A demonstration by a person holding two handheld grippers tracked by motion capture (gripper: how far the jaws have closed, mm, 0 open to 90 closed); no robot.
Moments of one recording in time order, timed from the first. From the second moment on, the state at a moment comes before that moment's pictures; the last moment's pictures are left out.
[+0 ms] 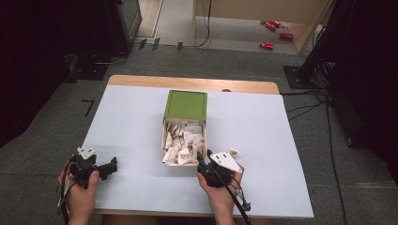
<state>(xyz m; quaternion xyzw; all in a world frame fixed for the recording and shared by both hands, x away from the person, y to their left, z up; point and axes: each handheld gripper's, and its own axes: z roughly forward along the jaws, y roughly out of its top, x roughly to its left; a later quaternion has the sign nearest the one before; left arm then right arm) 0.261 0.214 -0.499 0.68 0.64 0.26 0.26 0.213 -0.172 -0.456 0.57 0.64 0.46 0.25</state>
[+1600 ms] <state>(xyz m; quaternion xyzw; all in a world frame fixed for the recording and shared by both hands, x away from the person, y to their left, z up) 0.261 0.215 -0.498 0.68 0.64 0.26 0.26 0.230 -0.141 -0.473 0.67 0.54 0.41 0.31</state>
